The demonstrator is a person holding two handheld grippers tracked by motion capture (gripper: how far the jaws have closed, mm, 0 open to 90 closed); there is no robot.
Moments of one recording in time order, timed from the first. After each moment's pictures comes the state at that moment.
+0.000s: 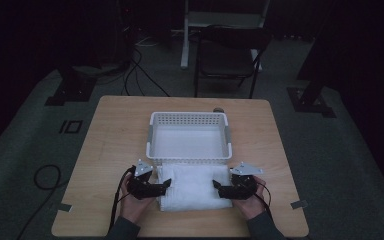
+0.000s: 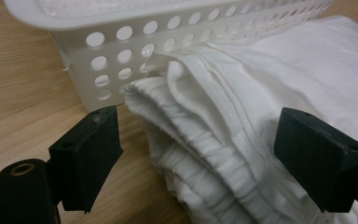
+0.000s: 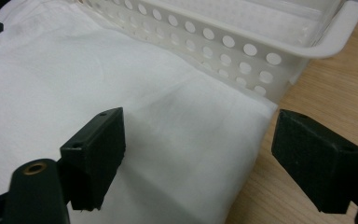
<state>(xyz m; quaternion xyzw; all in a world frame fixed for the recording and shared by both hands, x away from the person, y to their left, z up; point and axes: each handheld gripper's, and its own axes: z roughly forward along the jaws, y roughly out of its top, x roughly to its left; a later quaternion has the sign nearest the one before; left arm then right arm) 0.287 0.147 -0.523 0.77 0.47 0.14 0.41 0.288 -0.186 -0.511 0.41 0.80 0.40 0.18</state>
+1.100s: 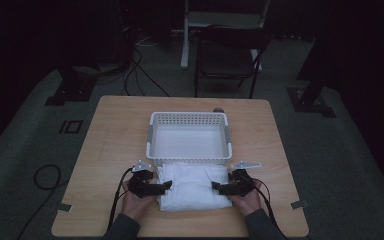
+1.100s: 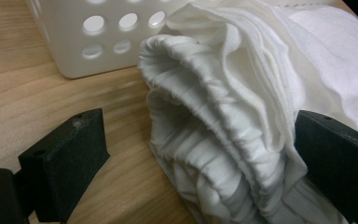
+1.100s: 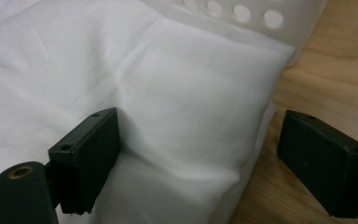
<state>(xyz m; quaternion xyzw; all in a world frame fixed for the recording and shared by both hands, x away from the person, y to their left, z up) 0.307 0.158 -0.555 0.75 0.49 0.04 0.43 0.317 -0.199 -0.550 0.48 0.78 0.40 0.05</state>
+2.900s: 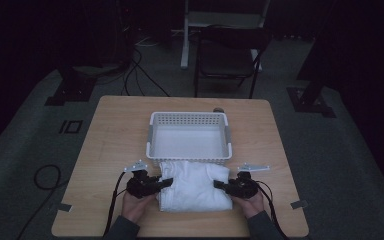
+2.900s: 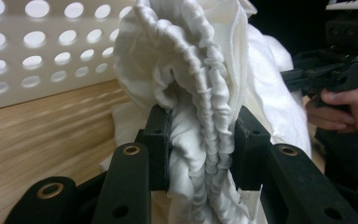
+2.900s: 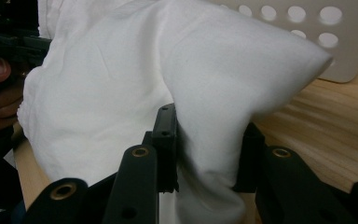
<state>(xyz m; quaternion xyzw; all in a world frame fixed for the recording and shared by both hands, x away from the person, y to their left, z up) 0.295 0.161 -0.532 0.73 0.43 -0.03 0.53 0.302 -0.207 -0.537 0.44 0.76 0.48 -0.01</state>
